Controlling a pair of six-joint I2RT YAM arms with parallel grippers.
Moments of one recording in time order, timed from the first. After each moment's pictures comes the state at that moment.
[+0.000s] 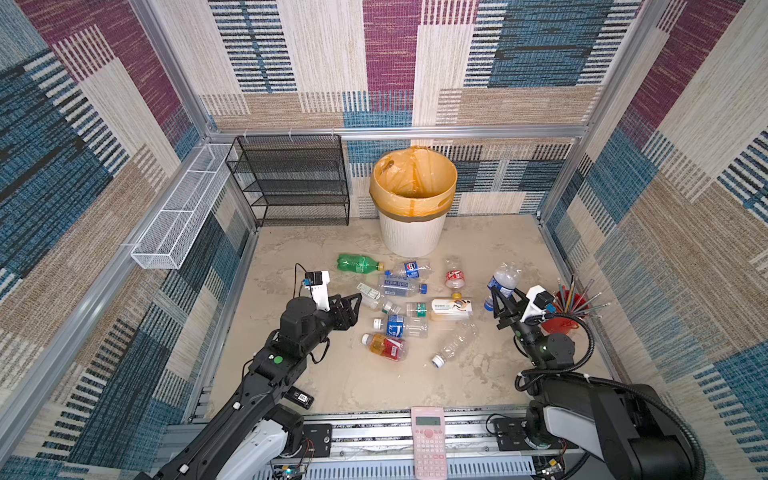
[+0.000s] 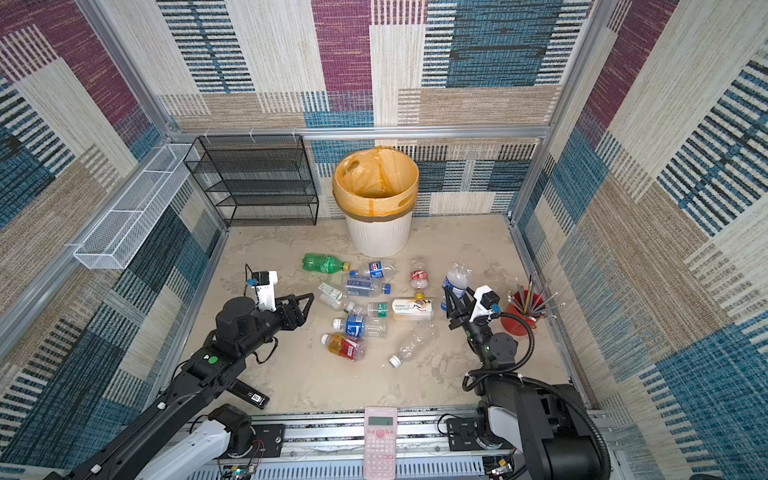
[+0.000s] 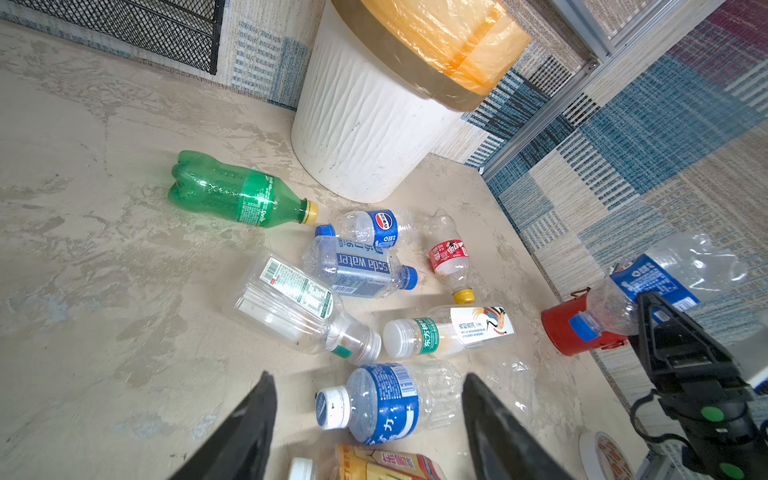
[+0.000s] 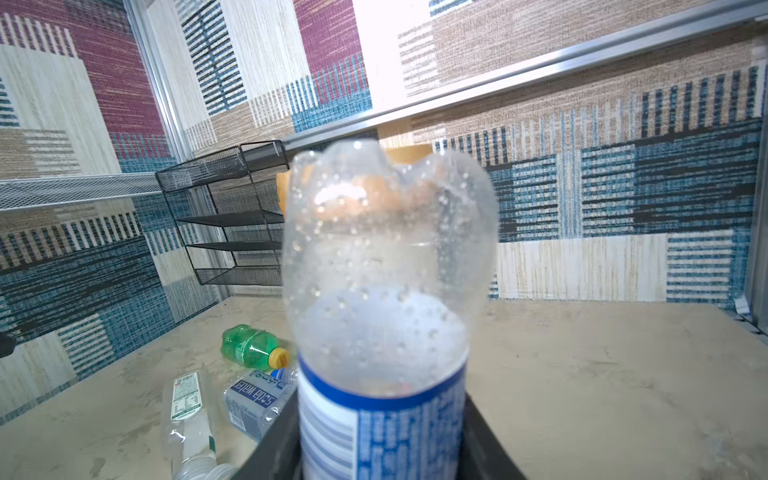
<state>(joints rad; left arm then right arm) -0.45 0.79 0.55 -0.09 0.08 -0.52 0.05 1.19 0.02 1.45 -0.33 0.28</state>
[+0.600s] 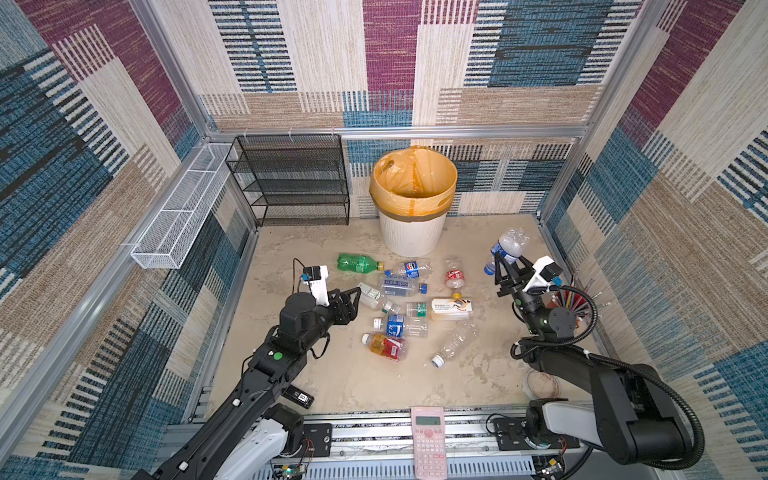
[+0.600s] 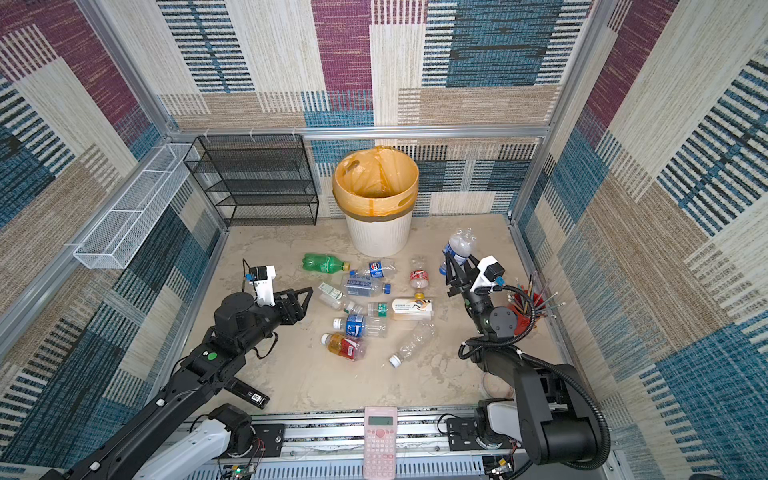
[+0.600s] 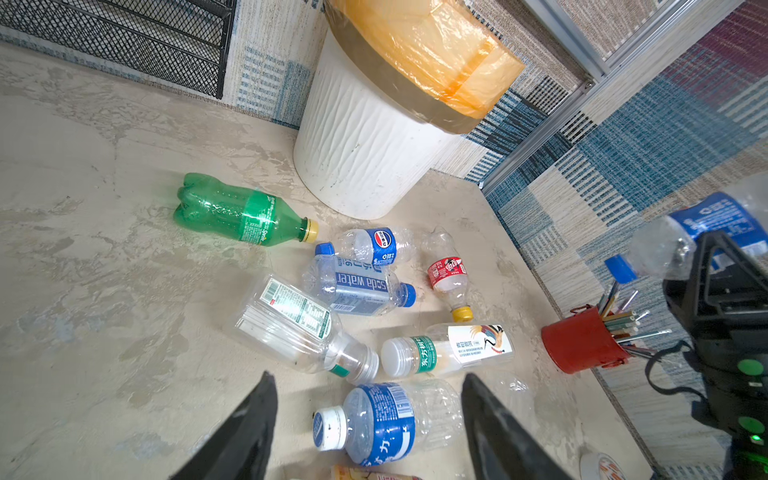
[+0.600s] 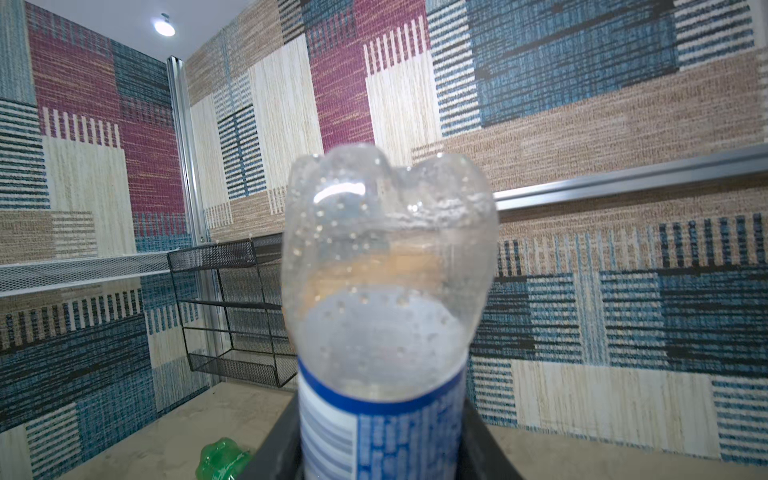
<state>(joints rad) -0.45 0.81 0.60 -0.09 0.05 -0.52 0.07 1.26 0.33 1.45 -0.30 0.31</state>
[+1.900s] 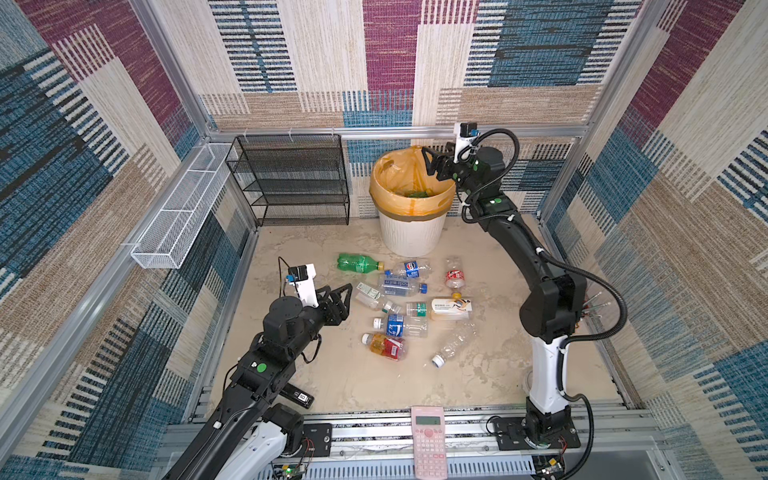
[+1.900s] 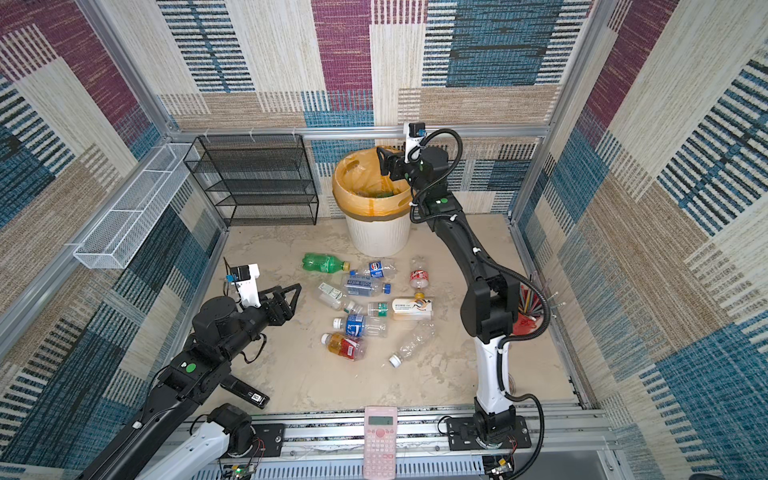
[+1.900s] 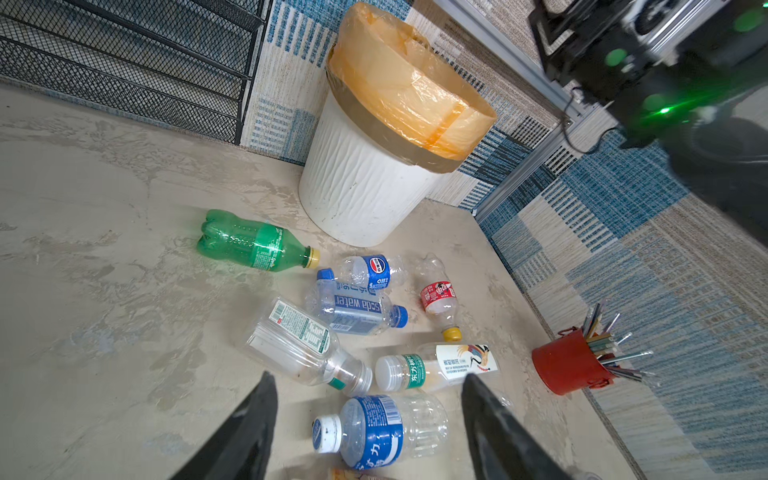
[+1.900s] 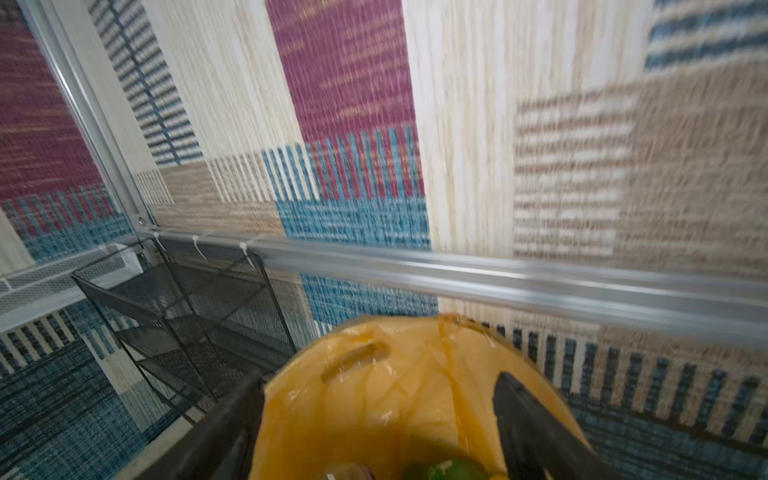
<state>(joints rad) -0.45 0.69 0.67 -0.22 0.00 -0.52 0.30 2.01 2.08 0.13 -0.21 0.17</state>
